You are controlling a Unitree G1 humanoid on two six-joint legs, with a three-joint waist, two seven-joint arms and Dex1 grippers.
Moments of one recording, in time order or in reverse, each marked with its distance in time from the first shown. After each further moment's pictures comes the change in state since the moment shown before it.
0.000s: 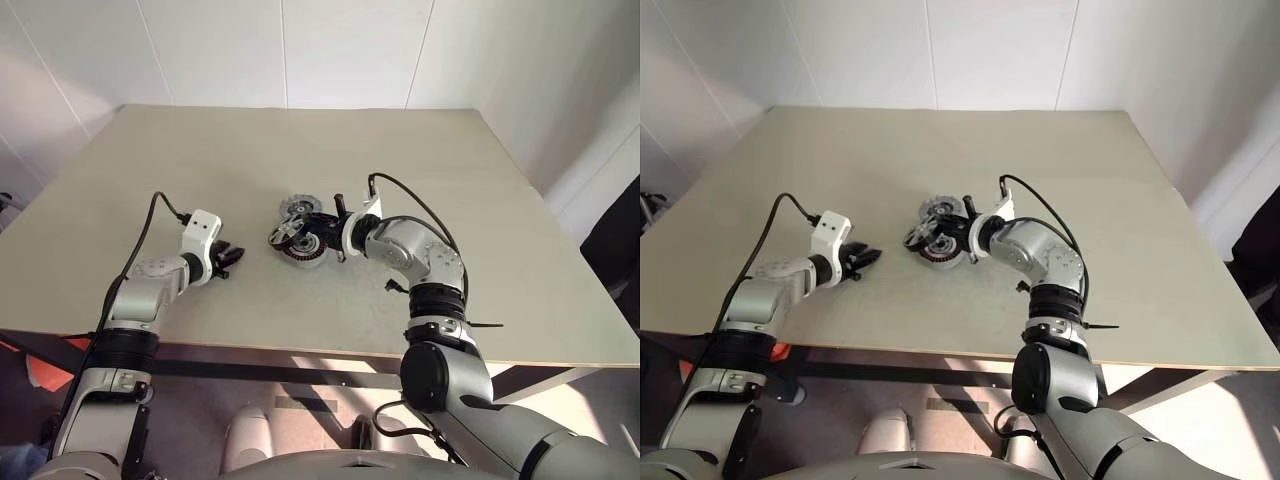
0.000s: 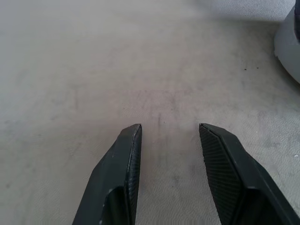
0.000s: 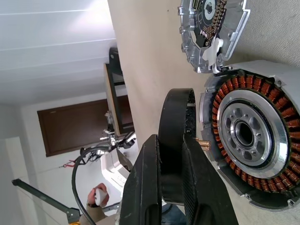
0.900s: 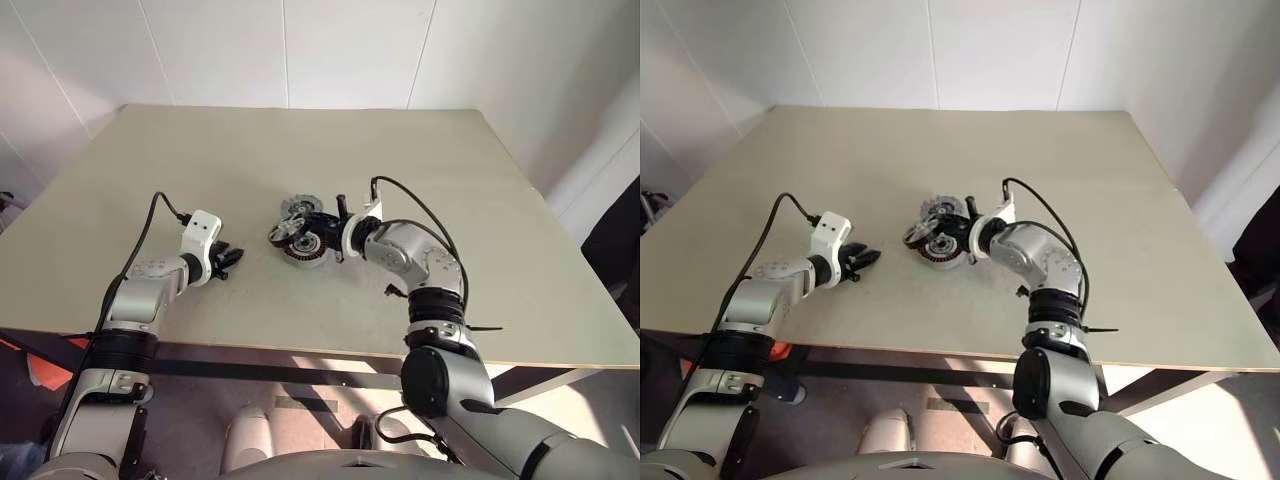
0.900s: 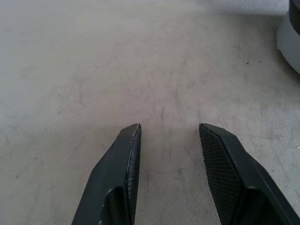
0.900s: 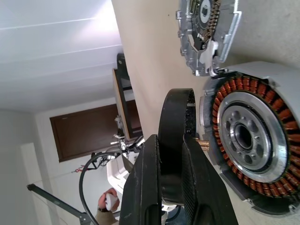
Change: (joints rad) left arm 0.002 0.007 -0.012 -0.005 0.003 0.000 -0.001; right arm 0.041 -0.006 0.022 0.004 0.036 -0.050 0.029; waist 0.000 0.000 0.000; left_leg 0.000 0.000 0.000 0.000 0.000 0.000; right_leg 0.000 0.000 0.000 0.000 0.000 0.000
